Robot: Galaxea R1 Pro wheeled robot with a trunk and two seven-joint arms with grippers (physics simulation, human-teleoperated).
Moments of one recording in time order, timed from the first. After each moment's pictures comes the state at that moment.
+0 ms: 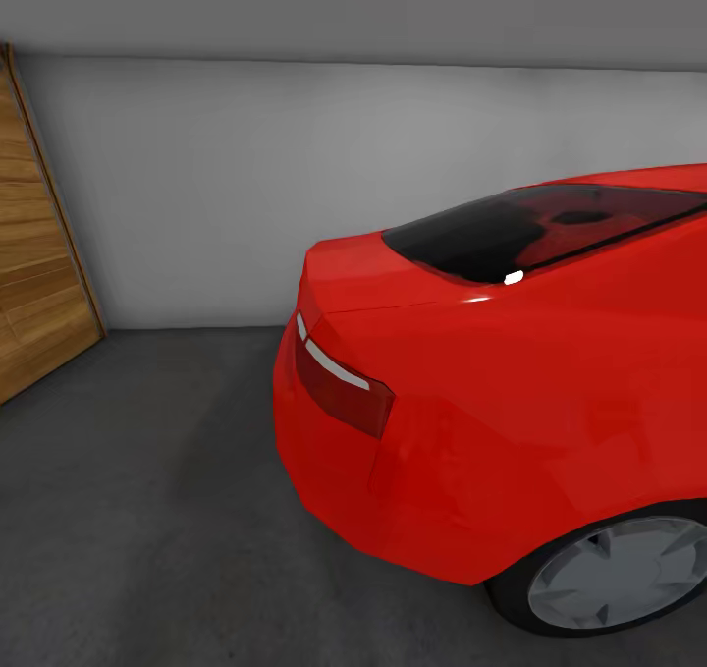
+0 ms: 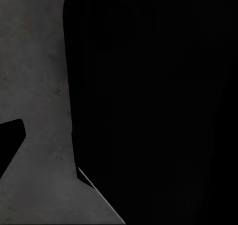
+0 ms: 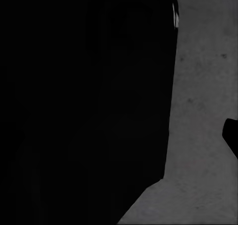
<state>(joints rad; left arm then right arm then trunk) 0.00 0.00 0.00 0.00 0.00 0.00 0.00 0.00 0.00 0.00 0.00 0.00 0.00 0.00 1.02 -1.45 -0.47</state>
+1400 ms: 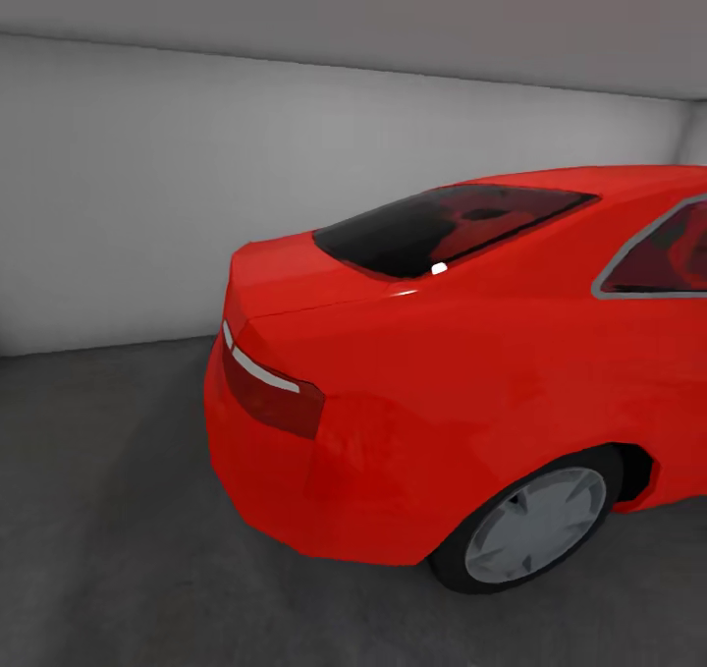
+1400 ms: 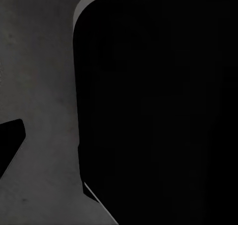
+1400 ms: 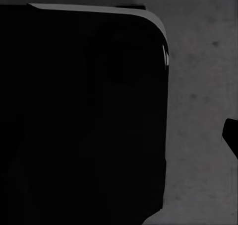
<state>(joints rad) 0.00 0.01 0.00 -0.03 0.00 -0.01 0.00 0.00 0.00 -0.01 0.00 -0.01 -0.11 0.00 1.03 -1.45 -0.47</state>
